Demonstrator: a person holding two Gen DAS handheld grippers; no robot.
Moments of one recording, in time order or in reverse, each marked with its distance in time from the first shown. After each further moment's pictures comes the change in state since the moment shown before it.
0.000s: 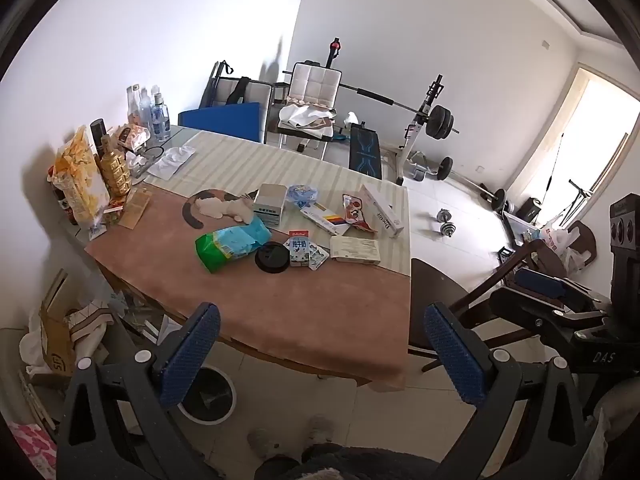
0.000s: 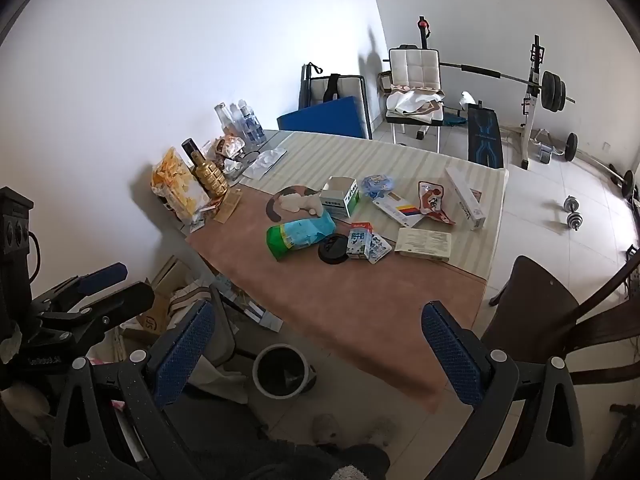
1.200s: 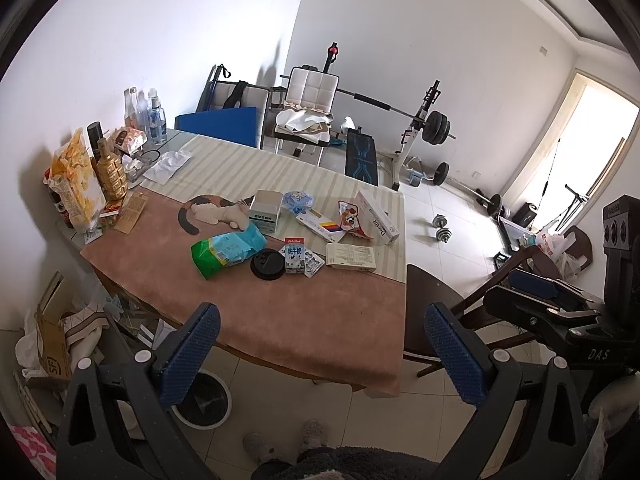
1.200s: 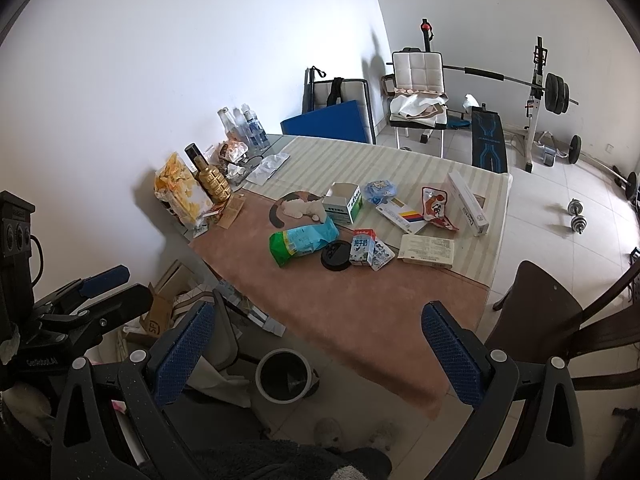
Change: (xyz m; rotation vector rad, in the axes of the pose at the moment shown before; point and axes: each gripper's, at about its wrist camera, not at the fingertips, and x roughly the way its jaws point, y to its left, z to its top) left arm -0.002 0.000 0.005 -0.013 -0.015 -0.022; right arm -0.002 0.001 0.004 0.001 -0.010 0.004
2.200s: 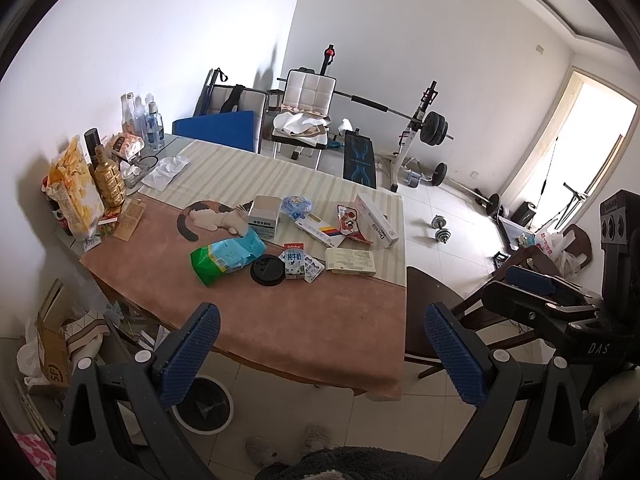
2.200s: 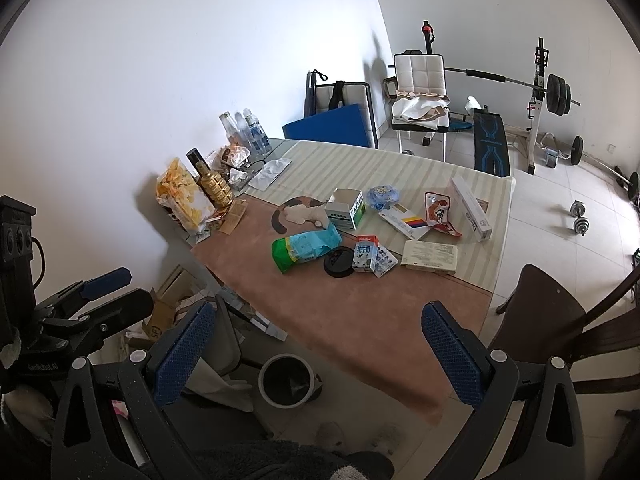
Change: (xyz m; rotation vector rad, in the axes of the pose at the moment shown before) left arm -0.005 -0.011 0.009 0.002 -0.004 -0.001; right arm -0.002 0.021 0.035 -0.004 -0.004 0.005
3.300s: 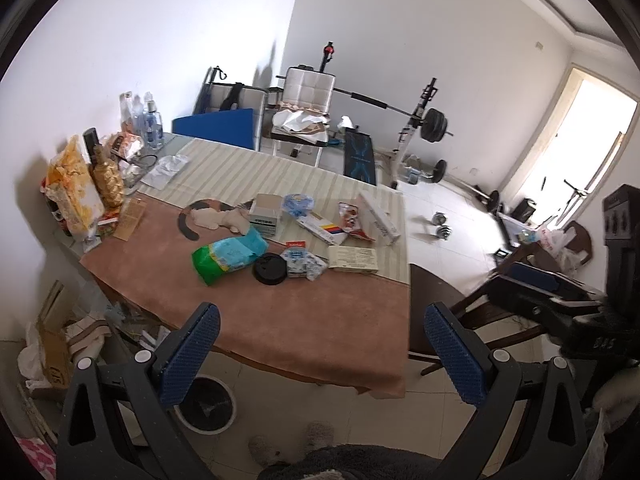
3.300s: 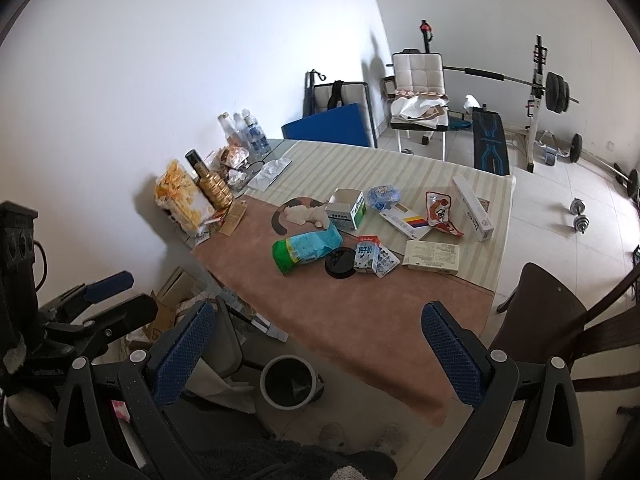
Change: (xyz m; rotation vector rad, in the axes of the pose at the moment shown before) left arm -0.005 -0.012 0.020 0.007 -0.005 0.042; right arm 0.005 0.002 -0.003 0.026 -0.013 -0.010
